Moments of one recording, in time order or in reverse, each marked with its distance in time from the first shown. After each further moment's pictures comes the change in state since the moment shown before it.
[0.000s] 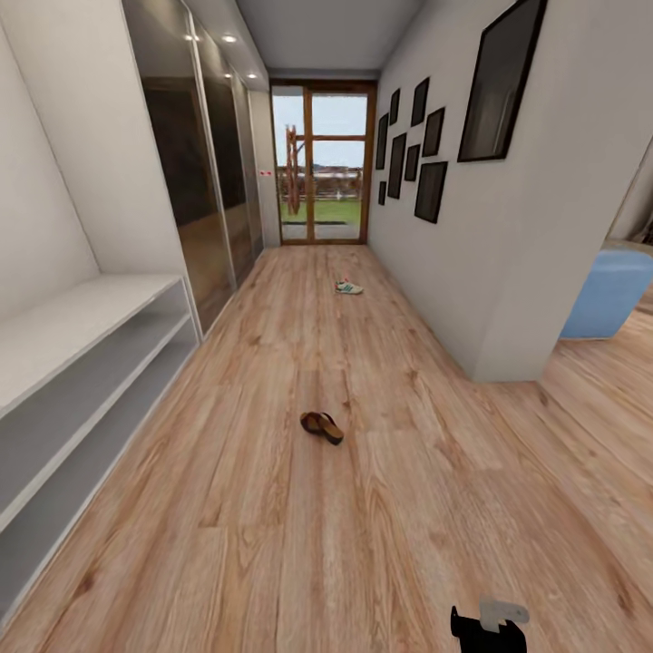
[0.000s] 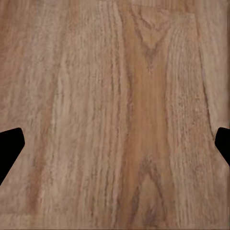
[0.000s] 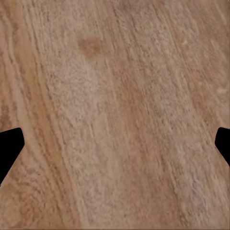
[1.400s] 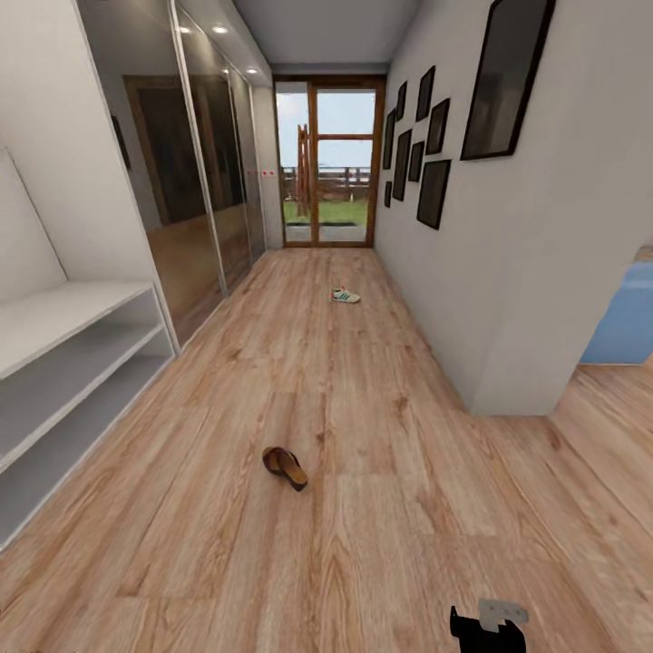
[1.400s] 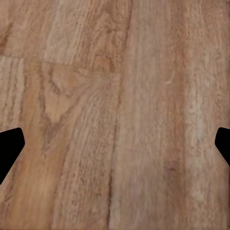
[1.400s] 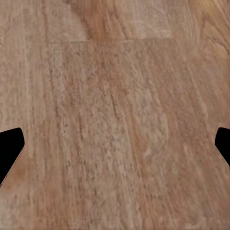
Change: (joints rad) left arm 0.000 0.000 0.000 0.000 0.000 0.000 0.000; right arm 0.000 0.002 0.000 0.000 0.000 0.000 0.001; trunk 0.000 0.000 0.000
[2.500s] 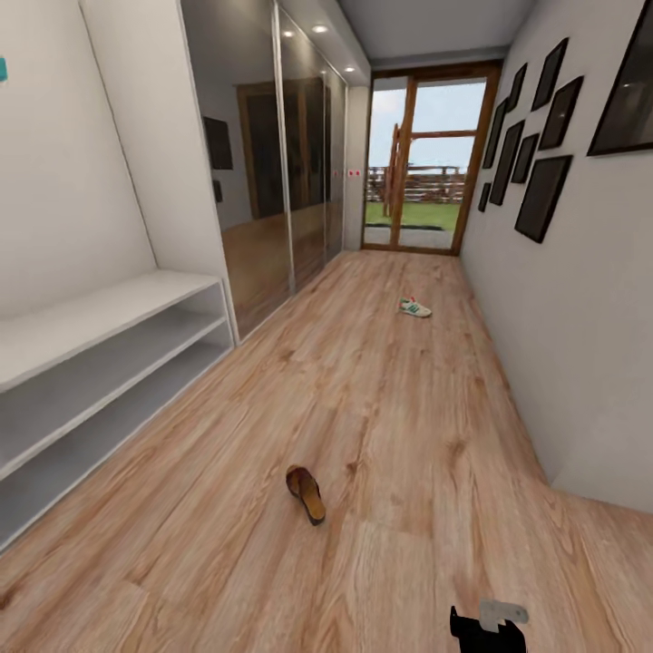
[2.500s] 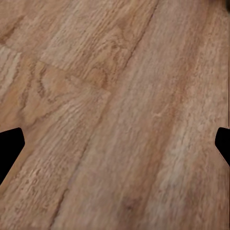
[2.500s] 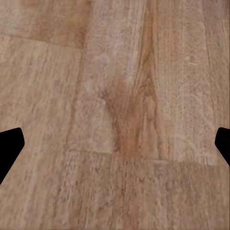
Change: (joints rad) left arm 0.000 0.000 0.001 0.000 0.000 0.000 0.000; right arm 0.000 0.000 0.000 0.000 0.000 0.000 0.000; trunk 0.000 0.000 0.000
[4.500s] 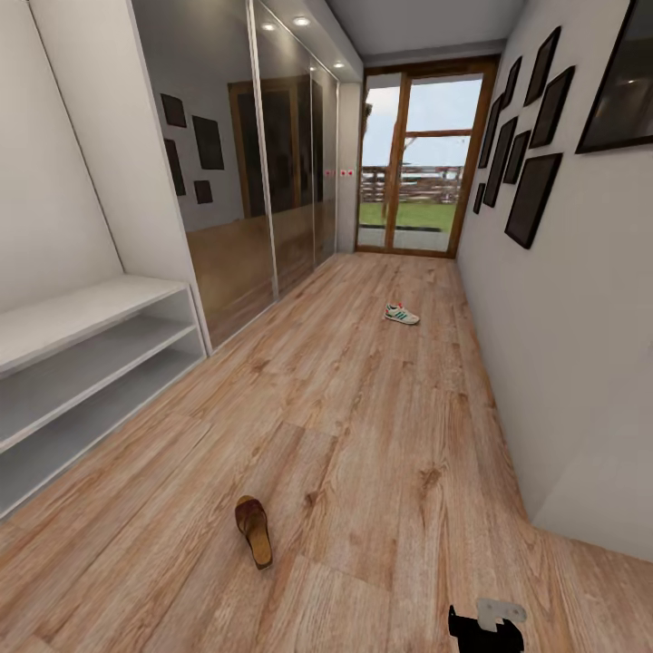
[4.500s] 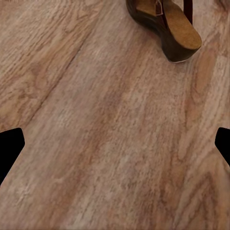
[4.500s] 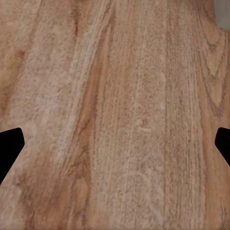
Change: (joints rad) left arm -0.002 0.000 0.000 0.006 0.000 -0.044 0.000; right arm 0.000 0.003 0.005 -0.002 0.001 0.000 0.004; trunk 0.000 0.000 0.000
